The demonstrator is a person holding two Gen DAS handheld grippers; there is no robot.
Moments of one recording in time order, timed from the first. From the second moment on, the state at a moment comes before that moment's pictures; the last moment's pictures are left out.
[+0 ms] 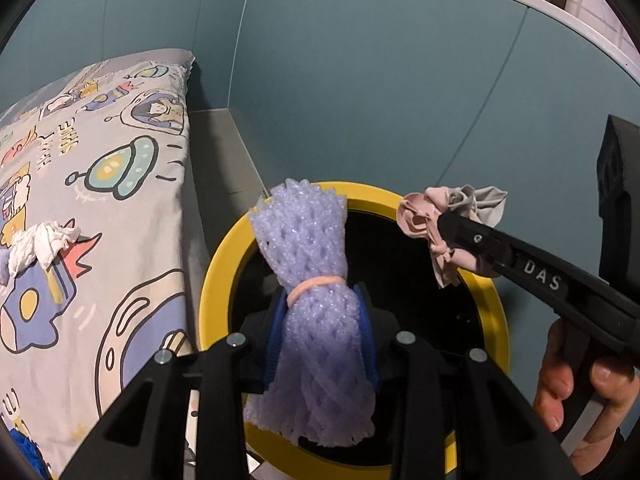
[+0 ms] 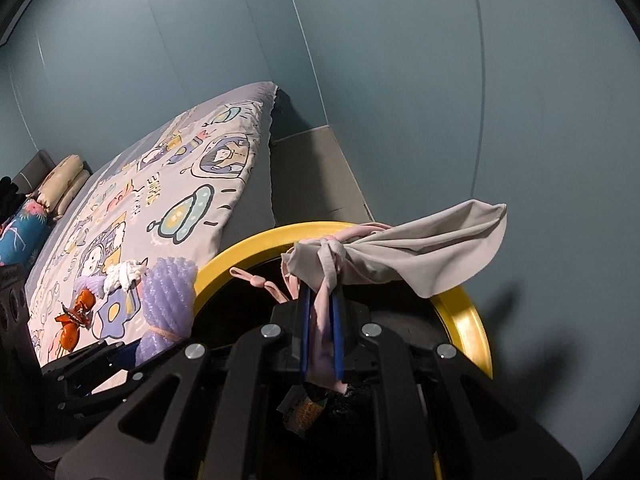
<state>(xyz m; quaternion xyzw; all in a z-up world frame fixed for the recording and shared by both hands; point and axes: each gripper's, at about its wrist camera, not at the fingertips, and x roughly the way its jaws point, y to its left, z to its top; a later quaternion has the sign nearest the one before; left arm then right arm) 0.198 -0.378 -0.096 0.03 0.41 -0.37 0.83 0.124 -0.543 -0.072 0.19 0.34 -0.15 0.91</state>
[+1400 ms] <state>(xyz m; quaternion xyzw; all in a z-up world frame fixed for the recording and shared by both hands) 0.228 -0.215 -0.025 -0.04 0.35 -0.25 0.90 0.140 -0.466 -0.006 0.16 0.31 -0.11 0.93</state>
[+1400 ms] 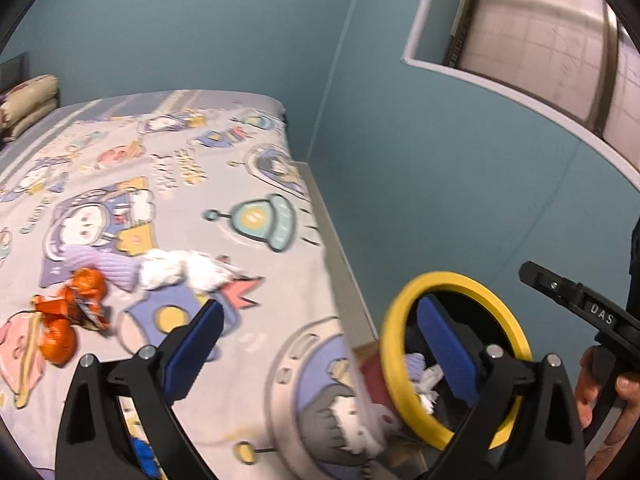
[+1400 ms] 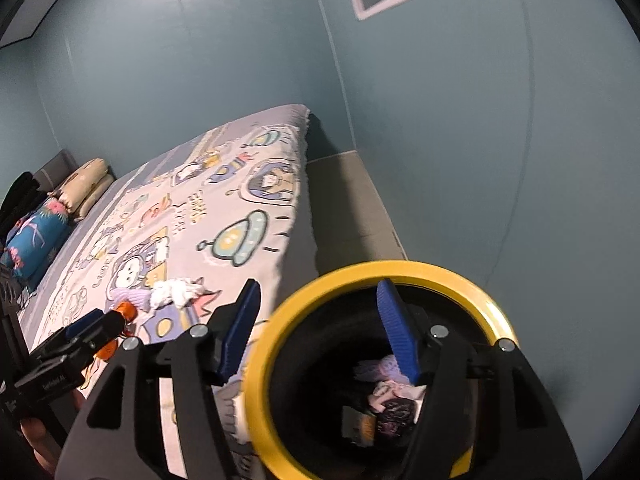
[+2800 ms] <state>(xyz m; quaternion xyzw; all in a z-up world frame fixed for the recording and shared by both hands) 0.167 -0.022 -0.127 -0.05 0.39 -0.15 0.91 0.294 -0.169 -0.085 0.03 0.39 0.24 0.89</state>
